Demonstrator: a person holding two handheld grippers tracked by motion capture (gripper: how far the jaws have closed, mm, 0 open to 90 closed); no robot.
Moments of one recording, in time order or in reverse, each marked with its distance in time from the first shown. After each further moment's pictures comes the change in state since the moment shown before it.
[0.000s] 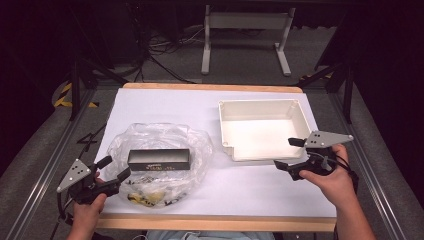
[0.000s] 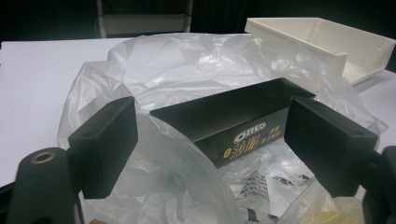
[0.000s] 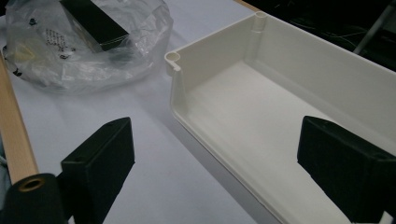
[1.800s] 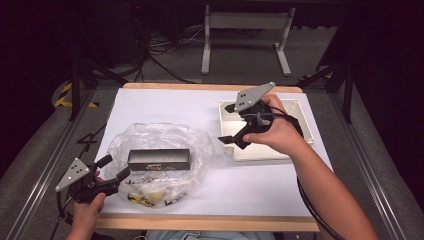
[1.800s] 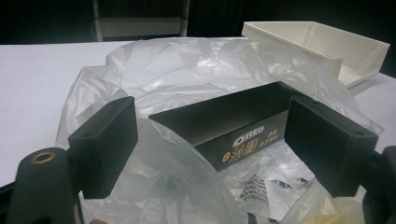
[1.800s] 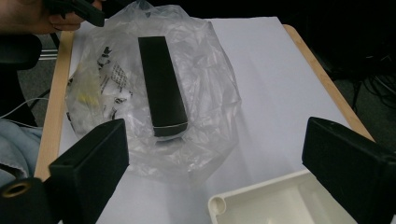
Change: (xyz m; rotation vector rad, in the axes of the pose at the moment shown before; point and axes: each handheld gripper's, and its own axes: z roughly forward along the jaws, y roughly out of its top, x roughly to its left) left arm 0.003 0.002 0.000 -0.005 -0.019 0.003; right arm 0.030 0.153 0.094 0.057 0.285 -0.347
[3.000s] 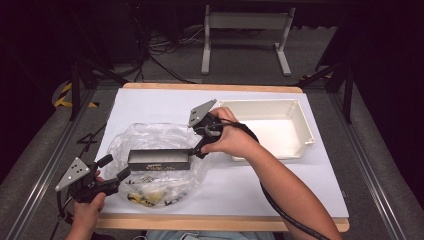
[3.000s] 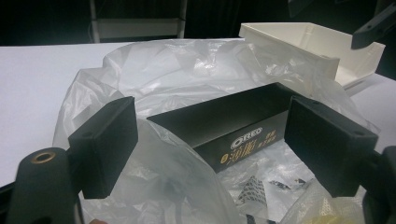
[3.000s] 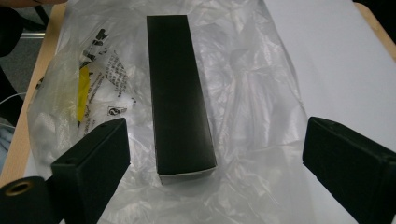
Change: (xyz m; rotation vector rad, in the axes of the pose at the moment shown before) left arm 0.000 0.000 0.001 -0.012 -0.010 0.002; right arm 0.011 0.009 0.124 0.083 0.106 -0.030
